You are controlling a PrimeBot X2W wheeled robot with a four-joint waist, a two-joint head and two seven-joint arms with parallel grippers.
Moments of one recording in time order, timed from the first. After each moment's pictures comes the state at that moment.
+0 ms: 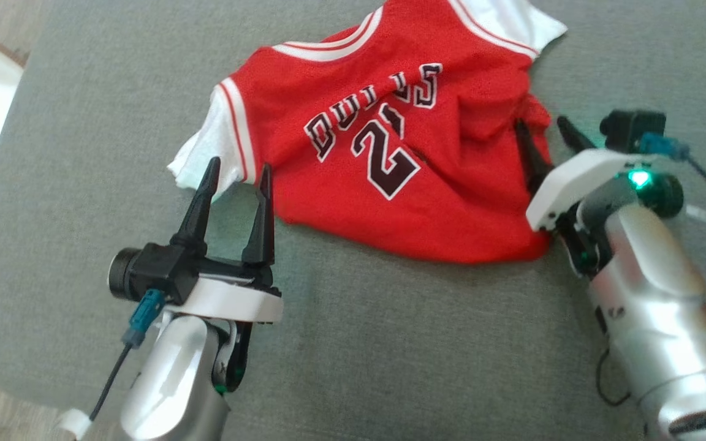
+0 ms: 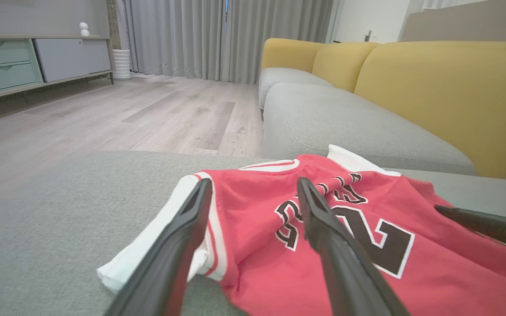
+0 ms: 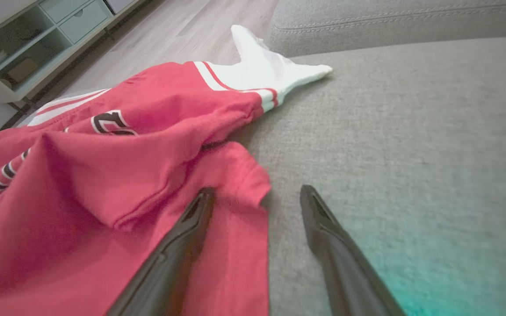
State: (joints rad) left arm -0.33 0.05 -0.29 0.29 -0.26 -0.03 -0.25; right arm -0.67 -0.09 0.16 0.83 0.31 0.13 0.03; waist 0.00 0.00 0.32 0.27
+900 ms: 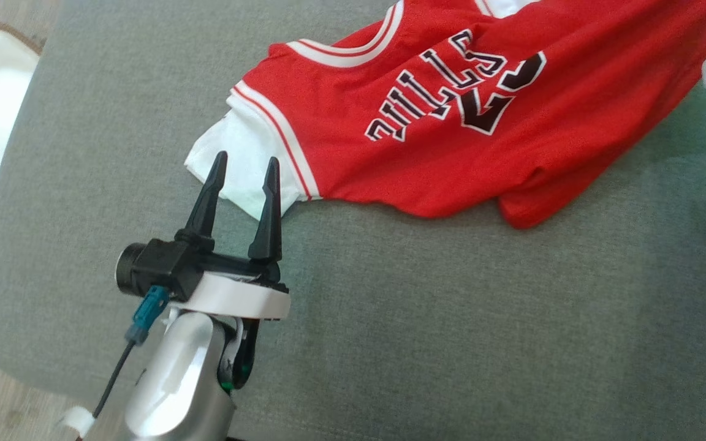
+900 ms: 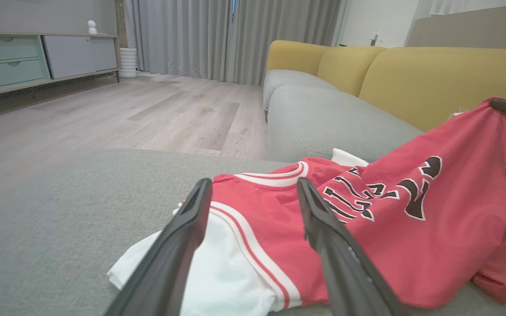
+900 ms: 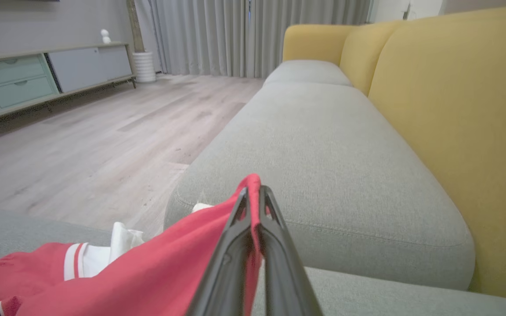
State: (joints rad) left arm -0.34 0.04 -0.32 0.29 -0.29 -0.02 -0.25; right arm -1.01 -0.33 0.01 0.97 0.10 0.13 -0.17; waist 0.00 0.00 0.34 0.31
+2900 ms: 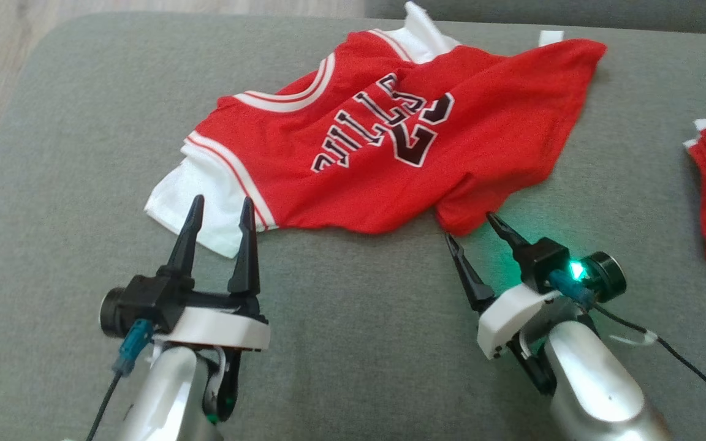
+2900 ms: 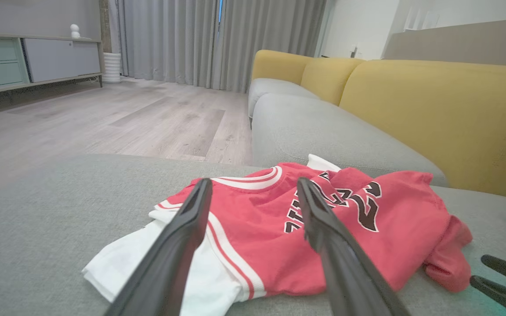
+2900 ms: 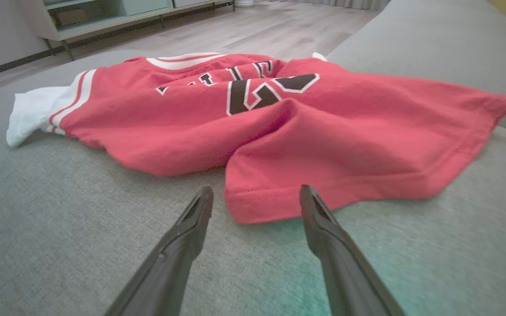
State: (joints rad) left arm -0.25 0.04 -0.24 0.31 -0.26 -0.04 -0.26; right arm -0.32 -0.05 0.30 0.55 -0.01 0.13 -0.14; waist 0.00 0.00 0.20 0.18
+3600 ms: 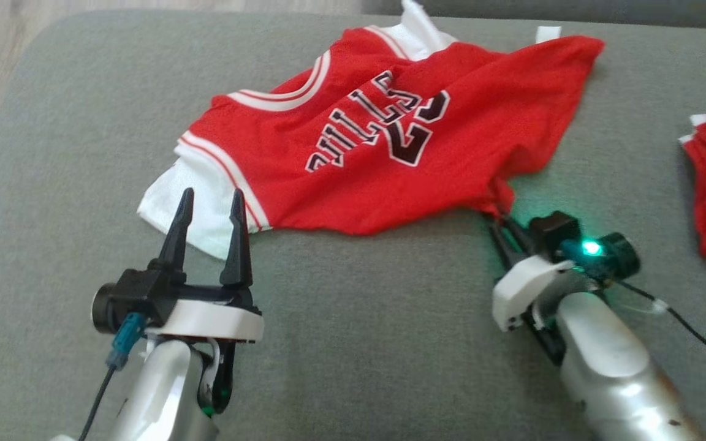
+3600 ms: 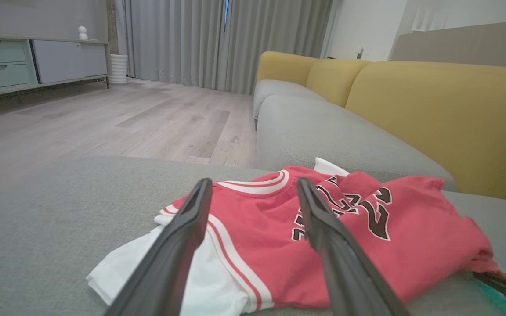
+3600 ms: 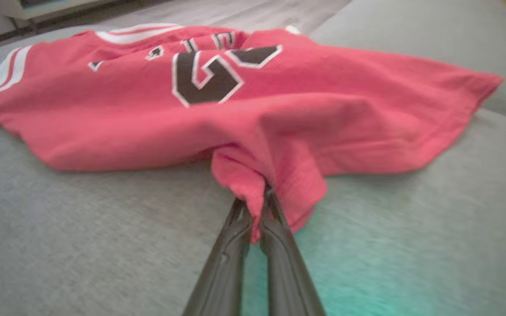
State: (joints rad) left arm -0.27 0.04 -0.23 0.32 -0.27 -0.03 -0.26; right arm -0.50 -0.06 0.30 0.85 -0.02 0.13 -0.21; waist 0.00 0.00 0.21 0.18
